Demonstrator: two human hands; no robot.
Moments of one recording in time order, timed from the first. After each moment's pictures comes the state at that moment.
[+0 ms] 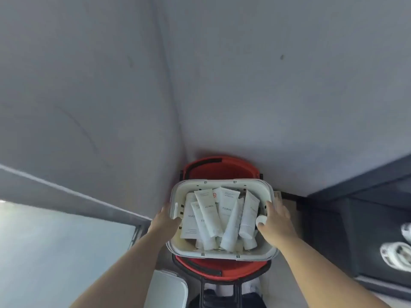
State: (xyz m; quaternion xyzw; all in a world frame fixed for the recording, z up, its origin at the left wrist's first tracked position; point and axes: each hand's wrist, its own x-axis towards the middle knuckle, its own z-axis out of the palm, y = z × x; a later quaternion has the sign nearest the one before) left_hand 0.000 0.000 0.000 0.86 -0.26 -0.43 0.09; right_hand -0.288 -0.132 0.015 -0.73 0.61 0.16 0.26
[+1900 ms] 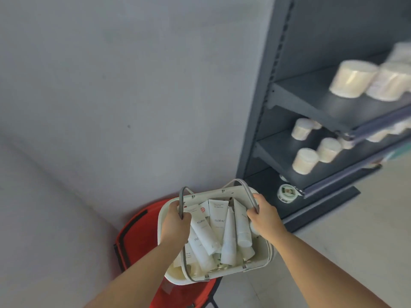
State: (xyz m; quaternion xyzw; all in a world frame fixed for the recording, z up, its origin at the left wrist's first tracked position) left_hand -0.216 -0.075 0.185 0.69 -0.53 -0.42 0.27; right_hand -0.455 -0.047 0.182 -0.50 0.76 -0.25 0.35
